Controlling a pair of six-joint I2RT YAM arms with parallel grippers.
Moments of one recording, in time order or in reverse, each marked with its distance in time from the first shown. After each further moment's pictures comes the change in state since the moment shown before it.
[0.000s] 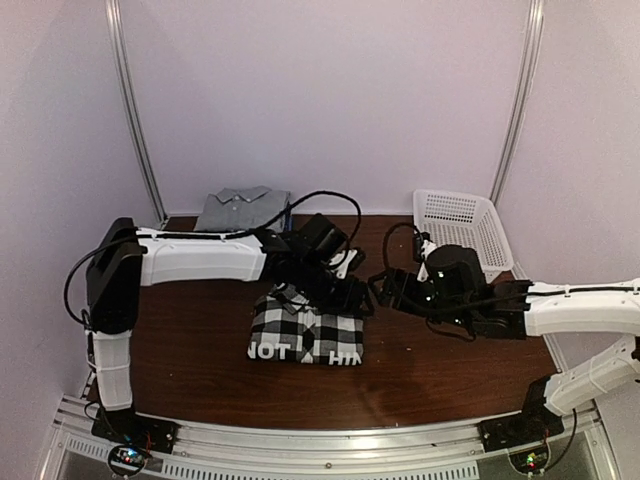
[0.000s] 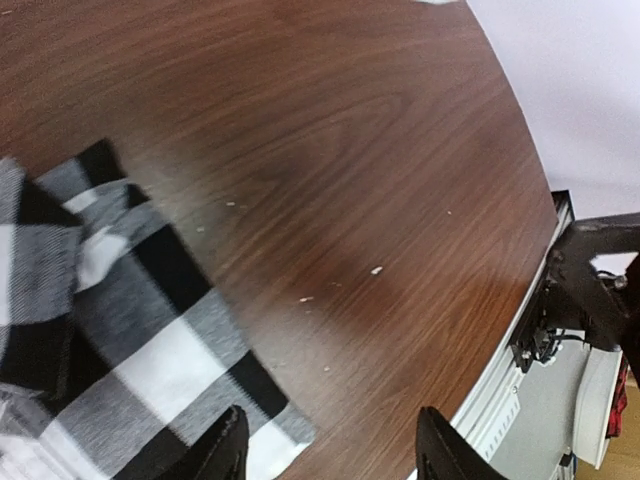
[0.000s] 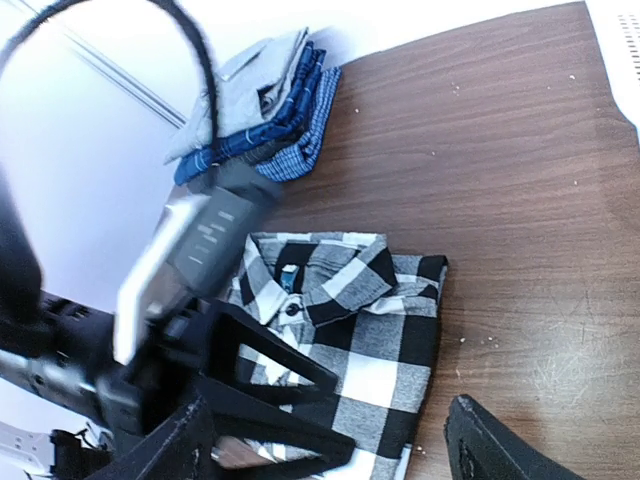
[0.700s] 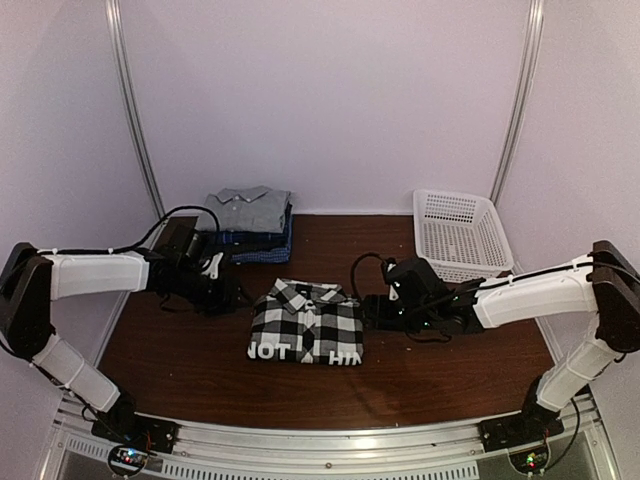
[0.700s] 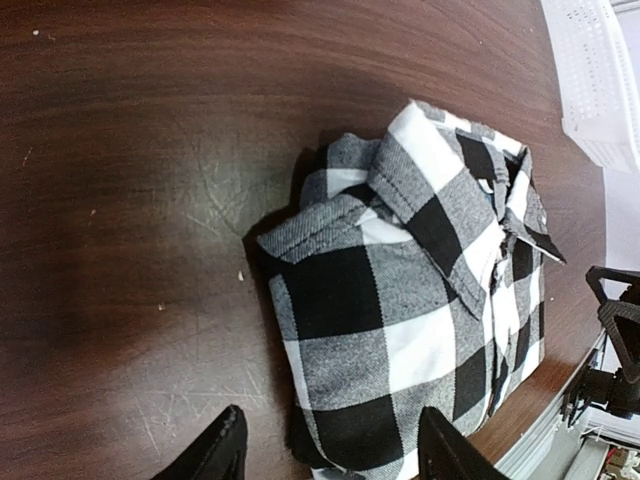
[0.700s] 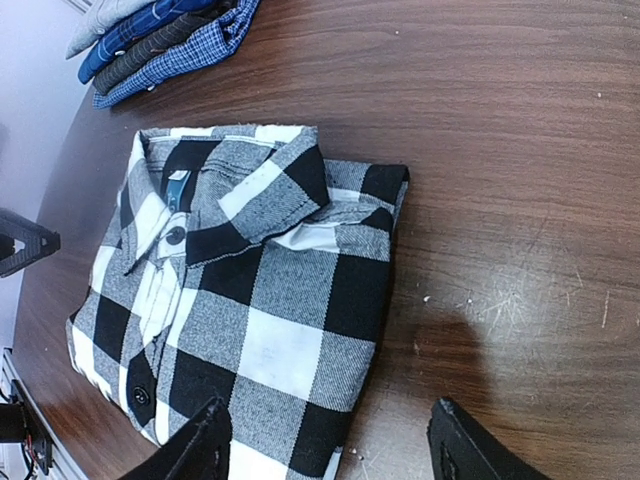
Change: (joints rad) left arm 0.520 -0.554 -0.758 0.104 0.043 0.042; right arm -0.041 0.303 0.070 -0.031 -0.119 -0.087
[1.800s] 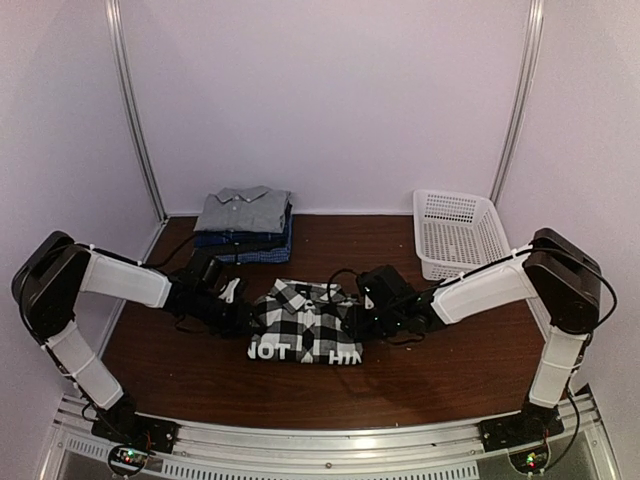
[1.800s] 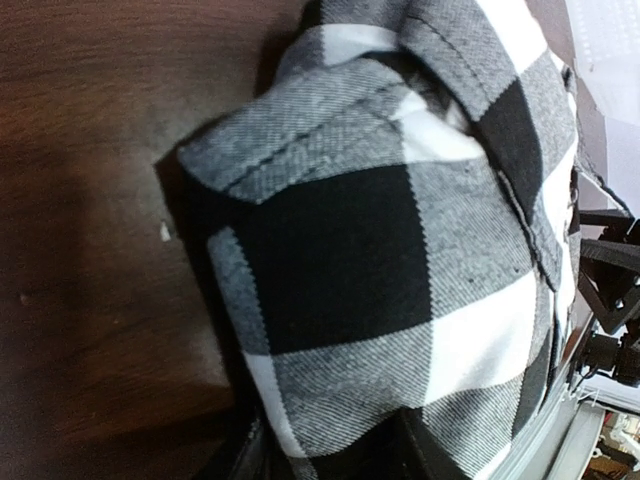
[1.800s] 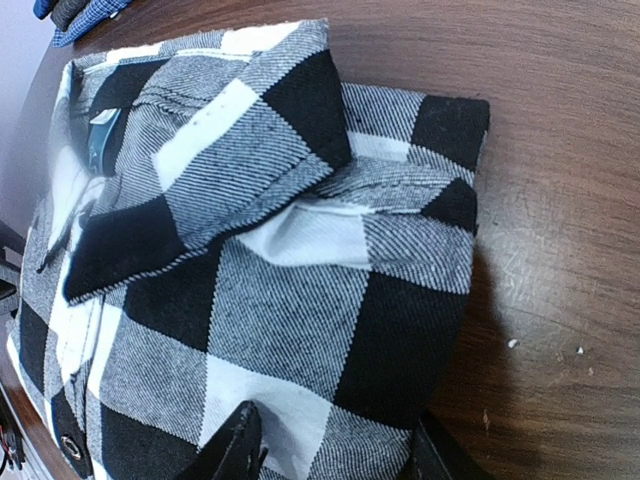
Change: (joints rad) left arm -0.054 0.154 -0.119 0.229 0.100 -0.033; right arm -0.021 0.306 0.140 0.057 -0.133 -0.029
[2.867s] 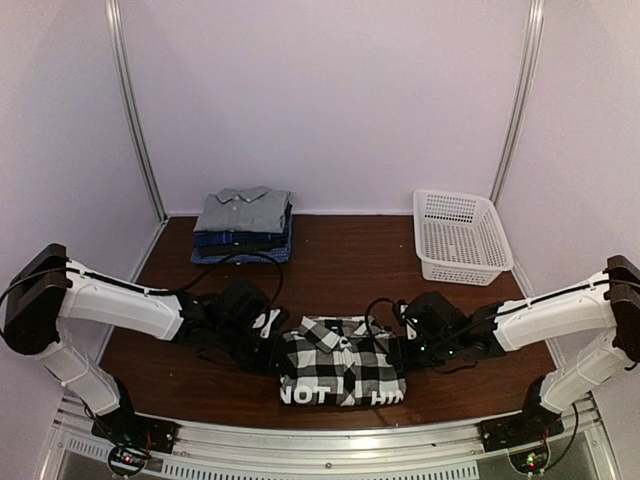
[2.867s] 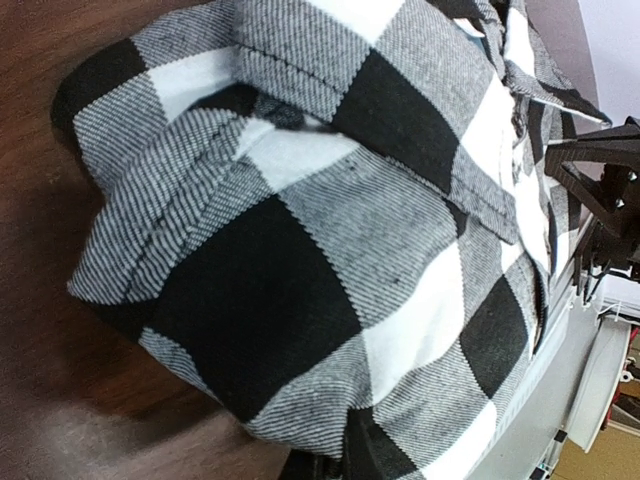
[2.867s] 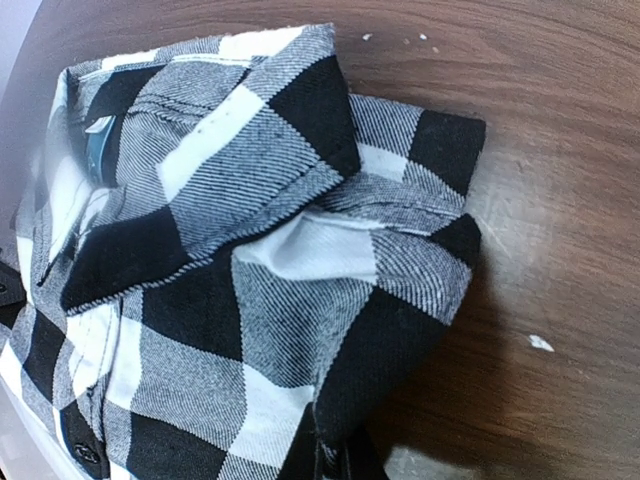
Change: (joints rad) left arm -0.434 -0.097 0.005 -0.061 -0.152 -0.203; right arm 0.064 -0.398 -0.335 -0.155 -0.024 0.014
